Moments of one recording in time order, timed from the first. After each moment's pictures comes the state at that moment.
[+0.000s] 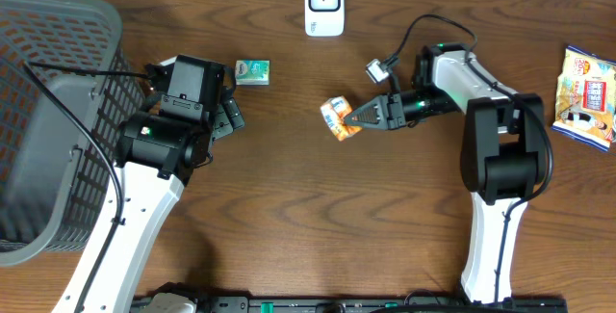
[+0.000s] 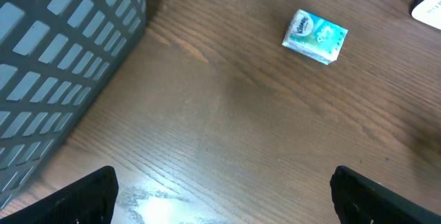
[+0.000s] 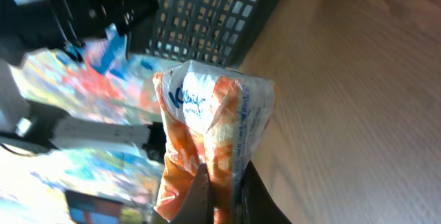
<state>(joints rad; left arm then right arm) -0.28 1.30 1.26 -1.02 -0.32 -0.63 0.14 2.31 1.66 -1.57 -1.43 -1.09</state>
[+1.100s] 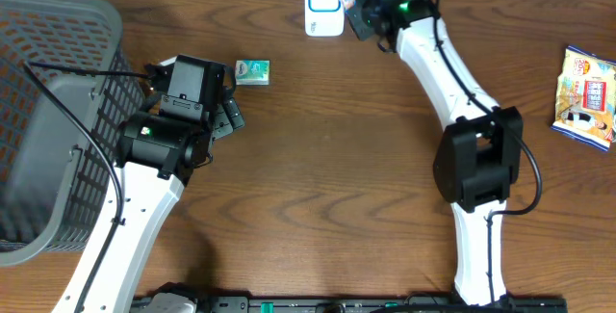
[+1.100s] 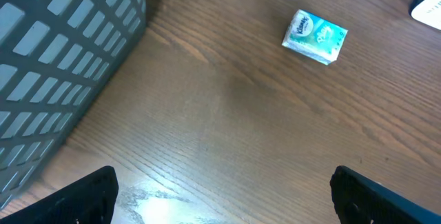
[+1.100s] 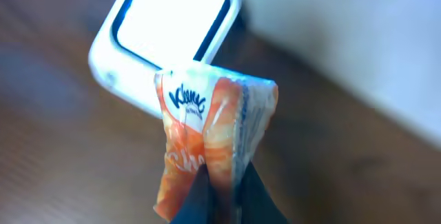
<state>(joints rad) -0.28 1.30 1.26 -1.02 -0.32 -0.63 0.33 2.31 2.12 -0.59 0.09 -0.34</state>
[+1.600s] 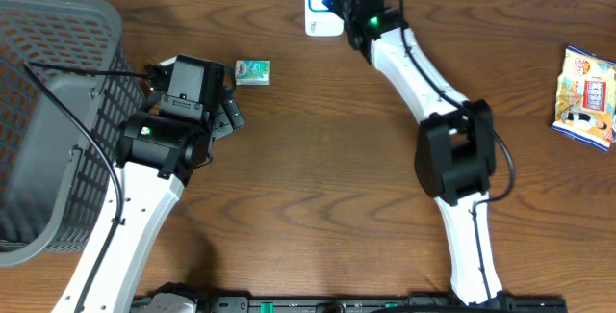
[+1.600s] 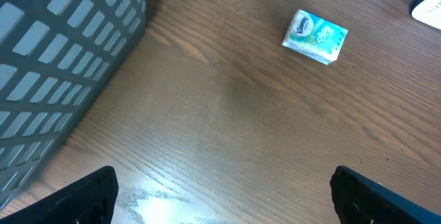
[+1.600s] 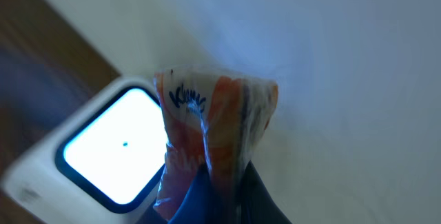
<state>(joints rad) -0.28 1.30 1.26 -1.02 -0.32 -0.63 0.39 2.43 2.12 -0.13 0.20 -0.73</state>
